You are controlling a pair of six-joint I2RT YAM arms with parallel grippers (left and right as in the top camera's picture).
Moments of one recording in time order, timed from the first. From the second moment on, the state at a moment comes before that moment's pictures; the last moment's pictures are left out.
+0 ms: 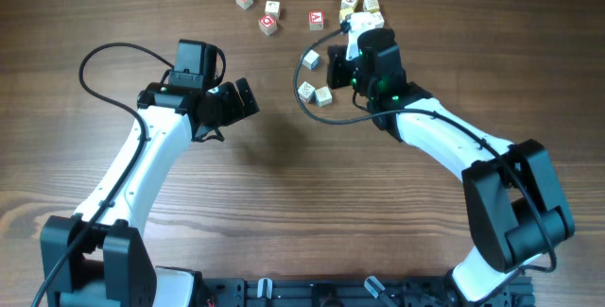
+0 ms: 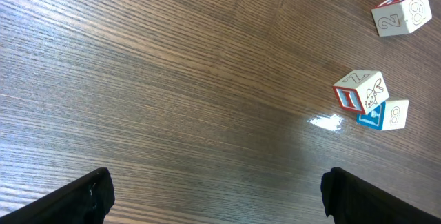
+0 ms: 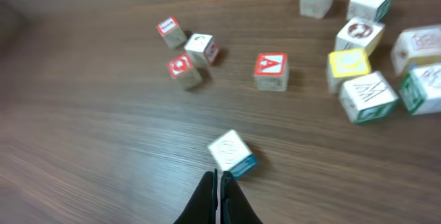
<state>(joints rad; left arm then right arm) -0.16 1.56 1.10 -0.73 0.09 -0.57 0.43 1.83 1.07 0.21 -0.11 0.35</state>
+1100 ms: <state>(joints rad) -0.16 1.56 1.10 -0.73 0.09 -0.57 0.47 2.03 1.22 0.07 -0.17 0.69</state>
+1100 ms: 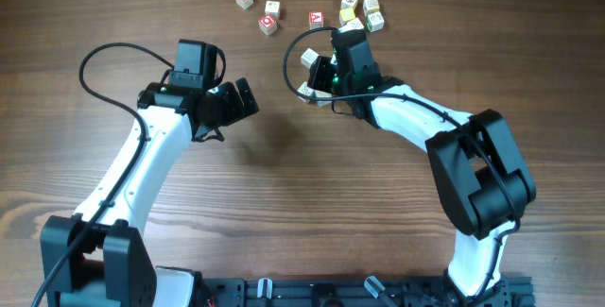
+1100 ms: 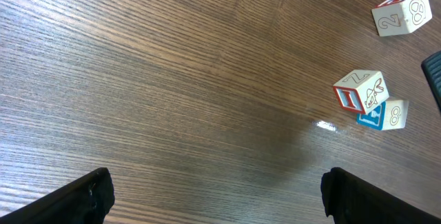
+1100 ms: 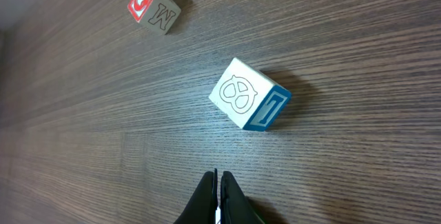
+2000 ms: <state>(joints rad) -0.16 1.56 1.10 -0.73 0.09 -0.57 0.49 2.05 1.22 0.04 -0.17 0.69</state>
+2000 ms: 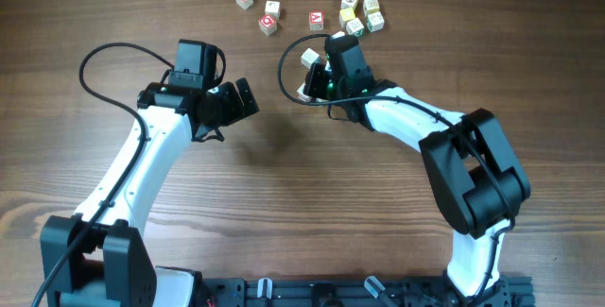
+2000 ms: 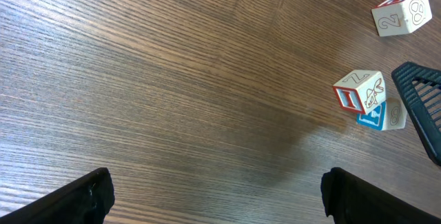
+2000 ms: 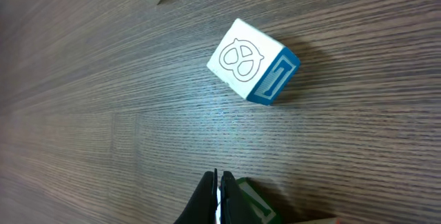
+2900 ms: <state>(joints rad) -0.16 1.56 1.10 -0.73 0.09 -0.57 0.49 2.05 1.22 0.04 -0.15 0.69</state>
